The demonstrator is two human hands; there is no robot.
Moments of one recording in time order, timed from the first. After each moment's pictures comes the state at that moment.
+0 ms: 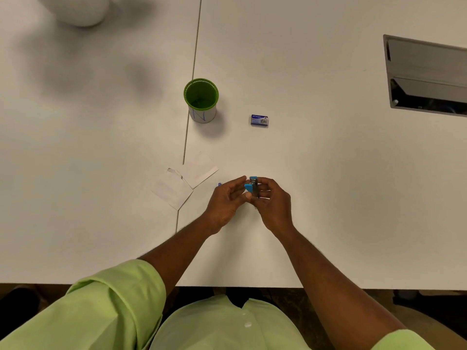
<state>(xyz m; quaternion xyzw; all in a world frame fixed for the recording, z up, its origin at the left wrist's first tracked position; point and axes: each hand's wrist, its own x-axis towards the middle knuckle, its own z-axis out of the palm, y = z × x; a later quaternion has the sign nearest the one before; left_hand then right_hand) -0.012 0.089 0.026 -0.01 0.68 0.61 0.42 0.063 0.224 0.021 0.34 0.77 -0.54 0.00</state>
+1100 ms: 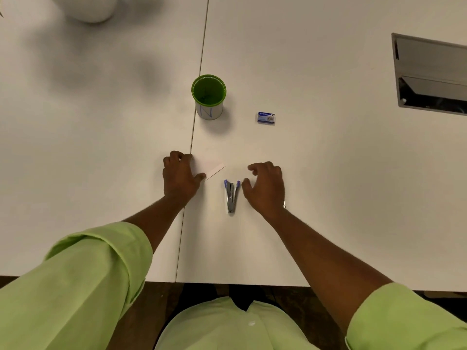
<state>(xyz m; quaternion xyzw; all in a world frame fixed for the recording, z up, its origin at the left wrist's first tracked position) -0.095 0.011 -0.015 0.09 0.96 0.21 0.16 0.018 0.202 0.025 0.27 0.92 -0.28 0.01</state>
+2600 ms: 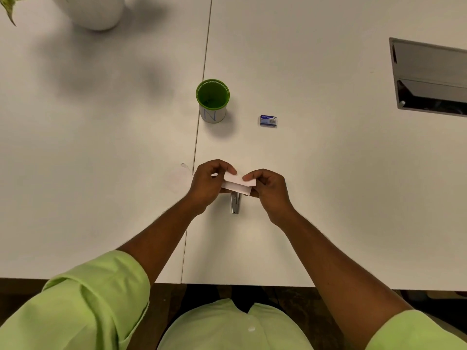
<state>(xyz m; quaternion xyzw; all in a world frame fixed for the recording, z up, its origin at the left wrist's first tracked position) -0.066 0.047 0.042 0.00 0.71 0.62 0.34 0.020 0.194 0.058 0.34 0.62 -0.71 0.02</state>
